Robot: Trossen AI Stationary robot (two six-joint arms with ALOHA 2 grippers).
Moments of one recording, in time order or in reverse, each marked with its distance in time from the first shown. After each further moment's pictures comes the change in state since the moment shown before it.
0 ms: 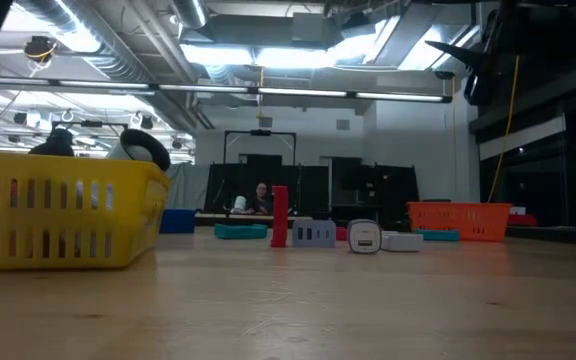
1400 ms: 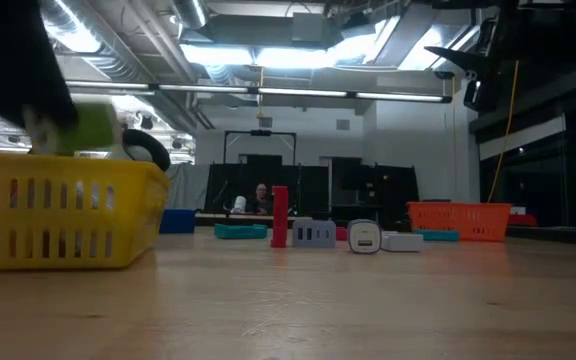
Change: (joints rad) left arm -0.832 0.005 -1.060 0.533 -0.760 -1.690; right arm 0.000 0.014 0.000 -0.049 -0.063 0.096
